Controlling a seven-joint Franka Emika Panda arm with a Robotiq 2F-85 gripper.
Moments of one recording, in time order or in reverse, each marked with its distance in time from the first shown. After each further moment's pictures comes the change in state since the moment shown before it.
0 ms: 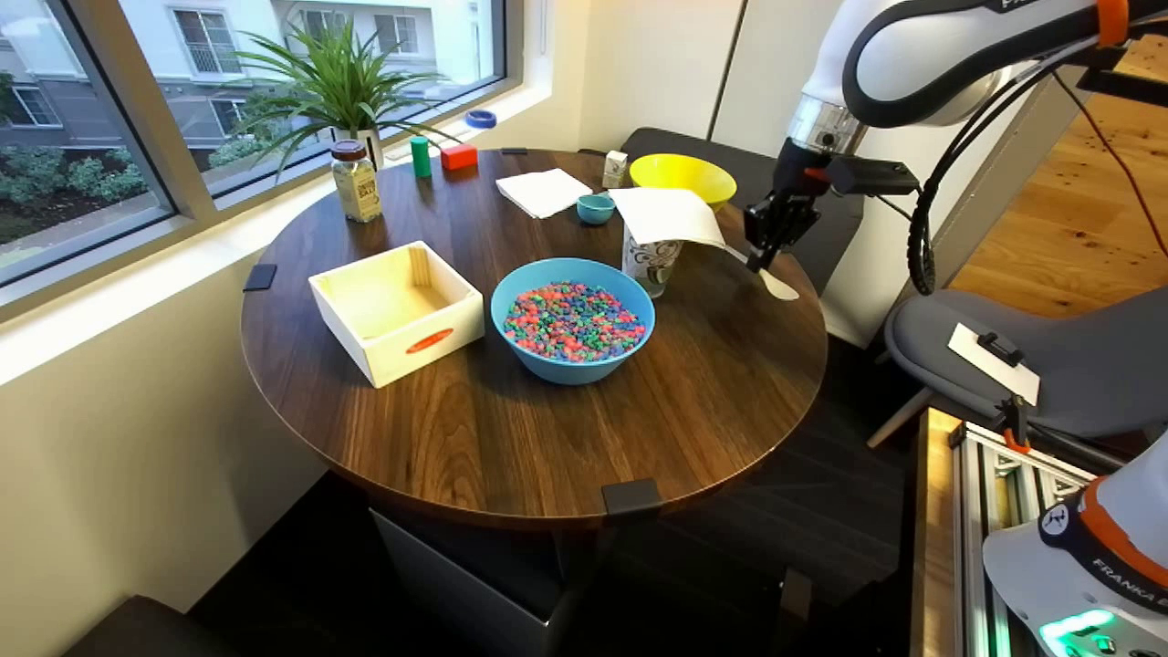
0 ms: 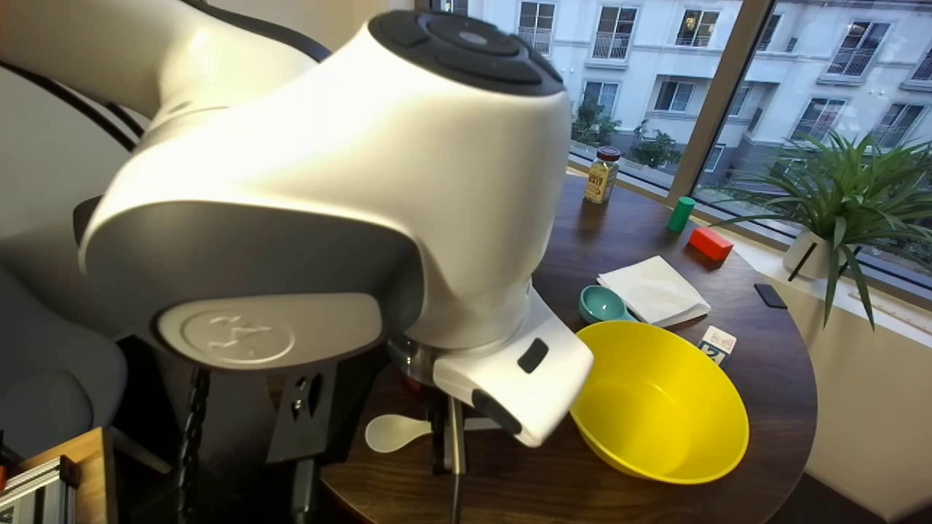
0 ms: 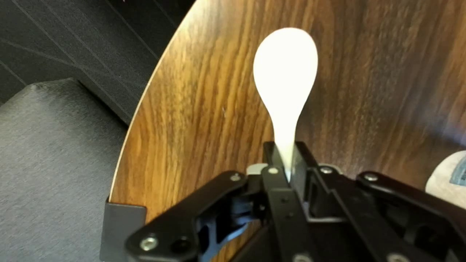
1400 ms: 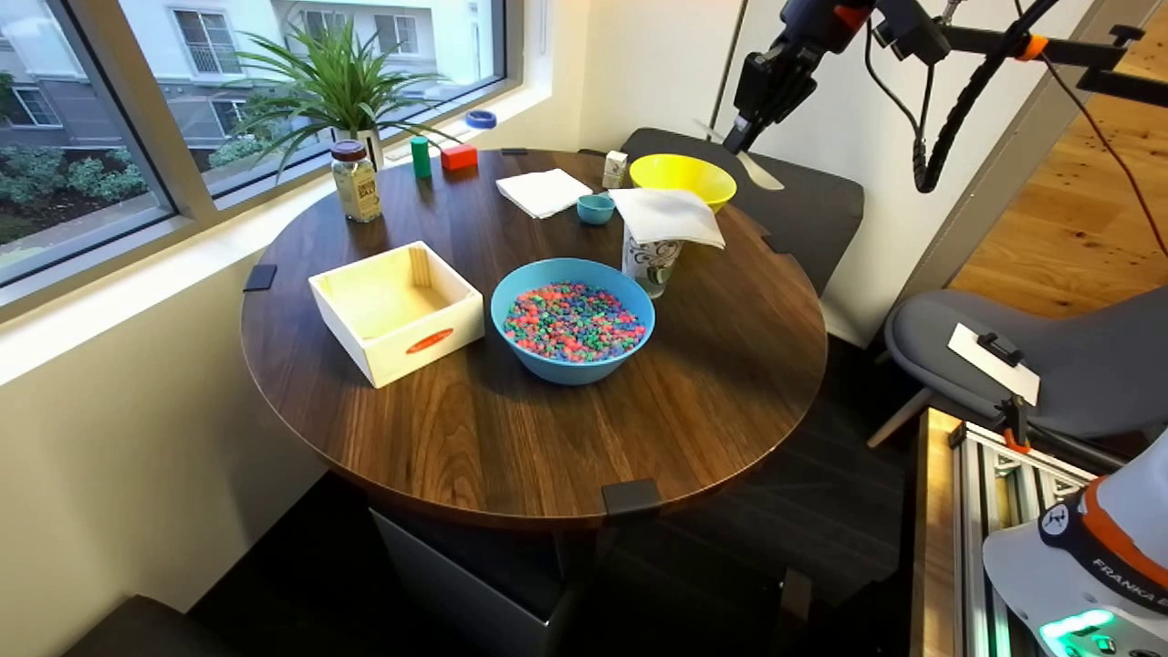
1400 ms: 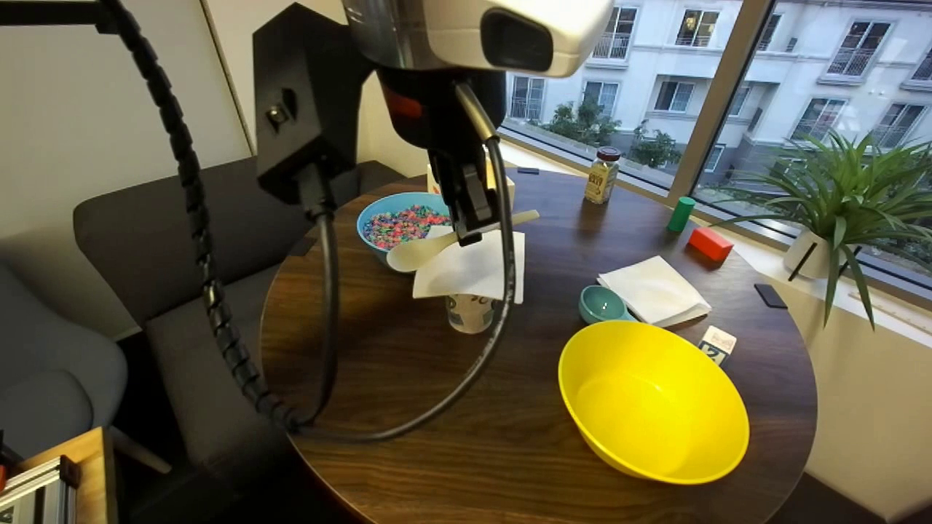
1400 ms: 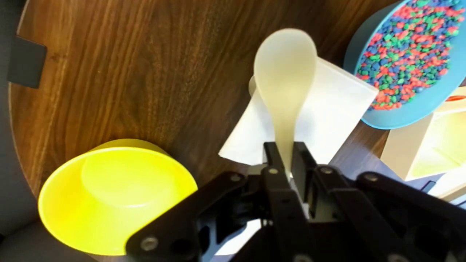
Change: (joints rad) arm 0.082 -0.133 0.051 0.229 0.046 -0.128 -0.077
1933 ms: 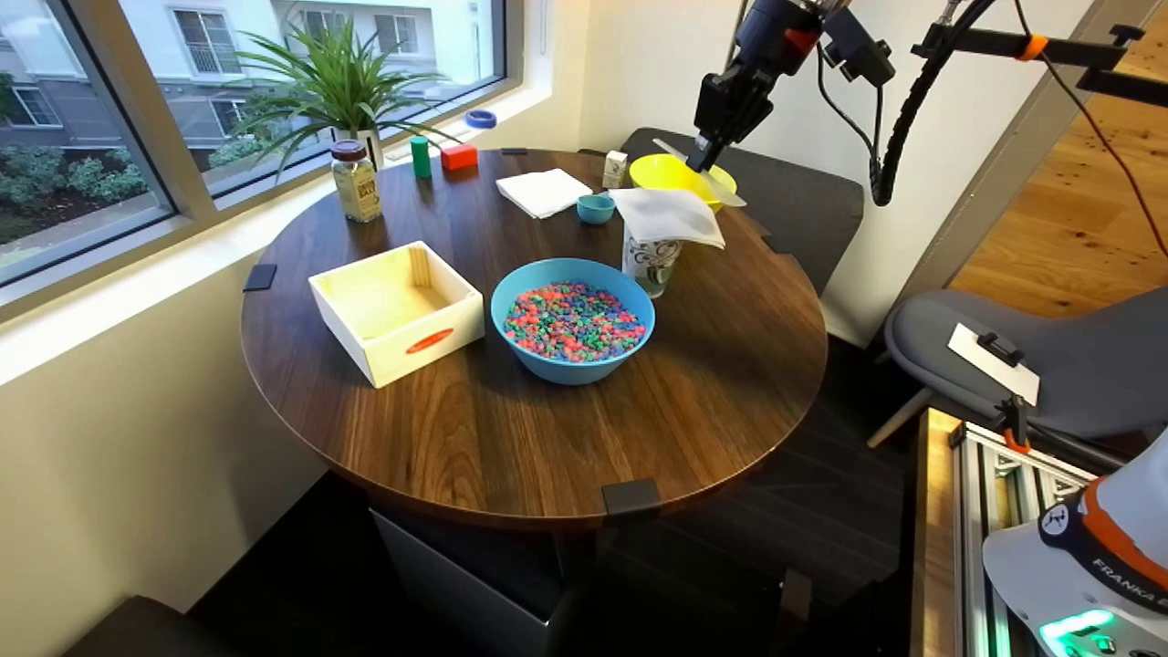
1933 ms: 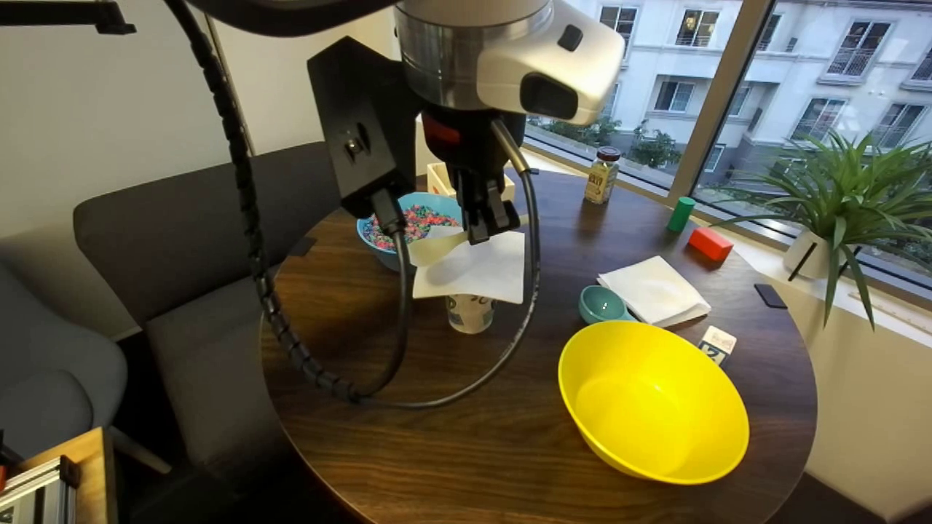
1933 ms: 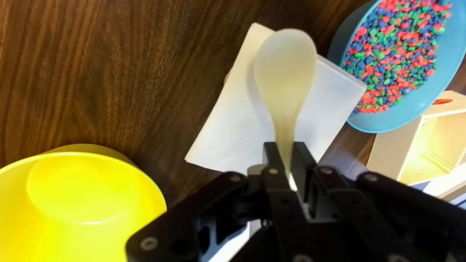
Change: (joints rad) arm 0.019 0.113 0.001 0.065 0.083 0.008 -0.052
